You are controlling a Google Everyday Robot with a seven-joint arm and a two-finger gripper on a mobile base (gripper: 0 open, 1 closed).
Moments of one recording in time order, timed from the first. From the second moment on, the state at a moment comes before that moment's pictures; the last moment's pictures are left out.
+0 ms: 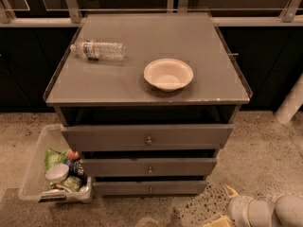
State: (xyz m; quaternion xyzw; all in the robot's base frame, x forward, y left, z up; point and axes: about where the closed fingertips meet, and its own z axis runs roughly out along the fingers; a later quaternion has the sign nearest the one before) arm 0.376 -0.226 0.486 -0.35 0.85 0.22 0.33
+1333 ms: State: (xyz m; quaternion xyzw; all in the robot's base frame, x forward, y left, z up) arm 0.436 -0.169 0.346 -0.29 0.82 0.28 0.40
